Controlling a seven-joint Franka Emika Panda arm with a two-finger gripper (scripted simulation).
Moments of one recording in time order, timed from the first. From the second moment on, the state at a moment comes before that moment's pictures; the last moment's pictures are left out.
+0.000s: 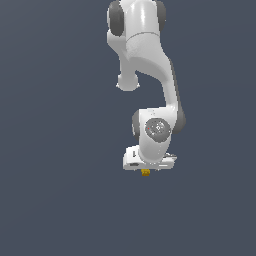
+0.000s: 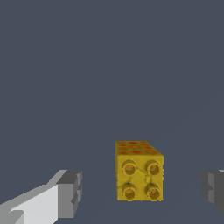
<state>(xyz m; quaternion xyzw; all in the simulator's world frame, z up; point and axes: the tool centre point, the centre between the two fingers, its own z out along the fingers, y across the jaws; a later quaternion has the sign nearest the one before) 0.089 0.079 0.050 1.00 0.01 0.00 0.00</state>
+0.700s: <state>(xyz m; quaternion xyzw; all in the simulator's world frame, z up) 0.090 0.080 0.022 1.00 0.01 0.00 0.00</state>
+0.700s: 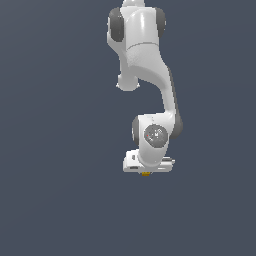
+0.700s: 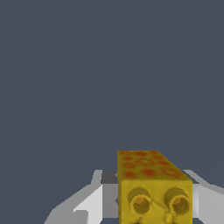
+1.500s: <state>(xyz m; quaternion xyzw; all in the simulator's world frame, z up) 0.082 0.083 0.035 1.00 0.01 0.00 0.00</state>
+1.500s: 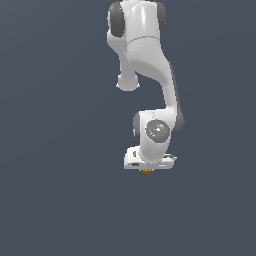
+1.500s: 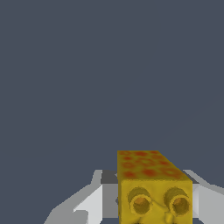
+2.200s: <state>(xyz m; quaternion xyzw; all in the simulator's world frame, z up) 0.040 0.106 0.122 1.00 0.01 0.00 0.00</state>
